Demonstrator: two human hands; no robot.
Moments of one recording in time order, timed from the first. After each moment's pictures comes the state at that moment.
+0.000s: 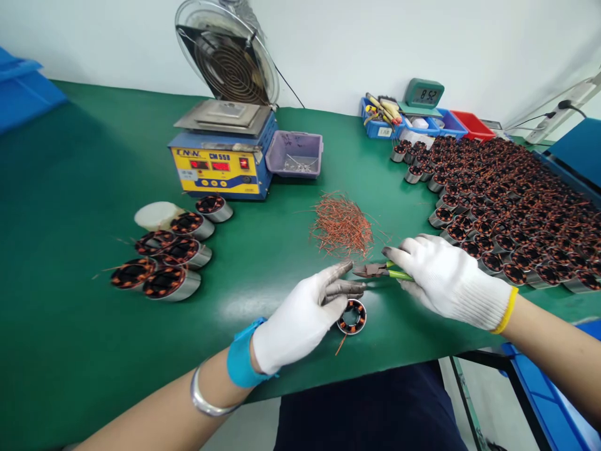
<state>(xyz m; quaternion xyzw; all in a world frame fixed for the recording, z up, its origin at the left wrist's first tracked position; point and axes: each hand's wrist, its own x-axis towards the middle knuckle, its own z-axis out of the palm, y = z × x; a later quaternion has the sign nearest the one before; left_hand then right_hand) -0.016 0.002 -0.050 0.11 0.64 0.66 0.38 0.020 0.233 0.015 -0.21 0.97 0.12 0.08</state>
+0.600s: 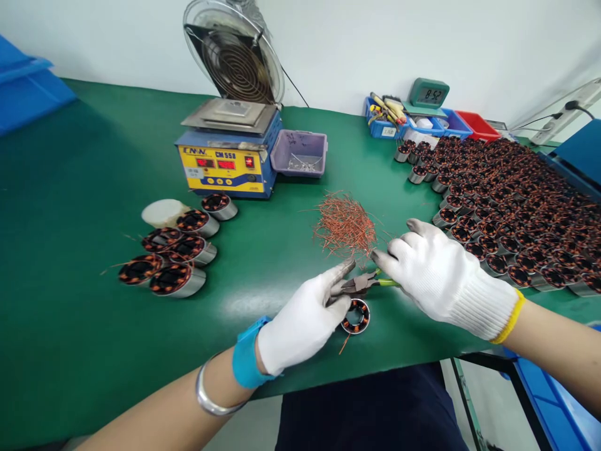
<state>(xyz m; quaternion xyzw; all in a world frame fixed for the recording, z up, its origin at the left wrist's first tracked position) -0.015 0.004 -0.045 0.14 0.66 0.65 0.35 0.009 0.211 0.027 -0.29 0.94 0.20 0.03</state>
